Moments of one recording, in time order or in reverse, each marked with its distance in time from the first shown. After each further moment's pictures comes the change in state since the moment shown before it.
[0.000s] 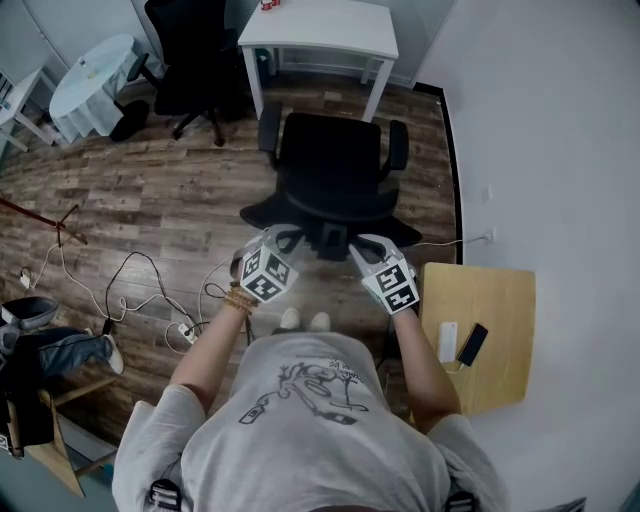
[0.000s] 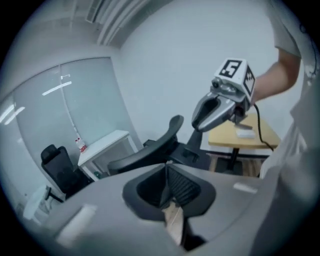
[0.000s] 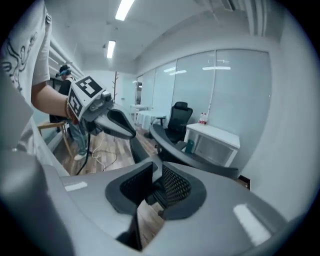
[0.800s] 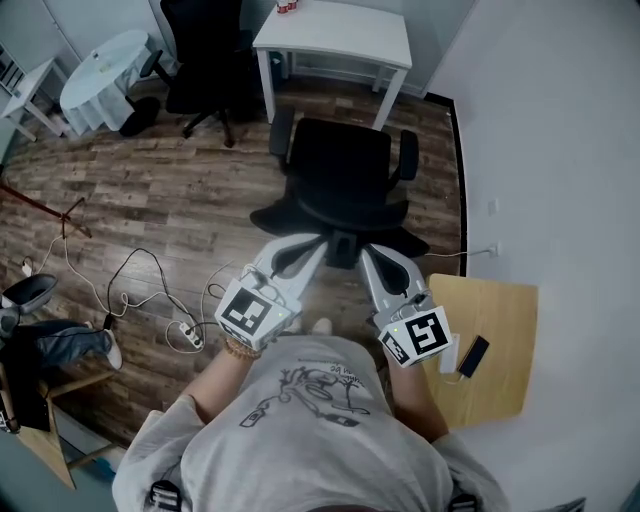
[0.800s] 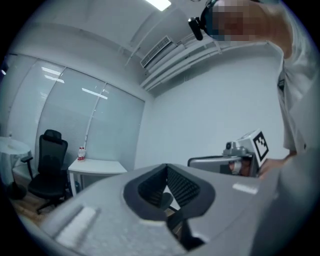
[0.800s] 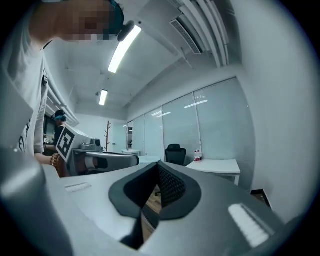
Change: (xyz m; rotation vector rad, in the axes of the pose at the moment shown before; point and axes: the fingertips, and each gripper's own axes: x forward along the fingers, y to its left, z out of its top) left arm -0.152 0.011 0.161 -0.370 -0.622 0.037; right arm -0.115 0.037 0.174 0.153 -0.524 -0.071
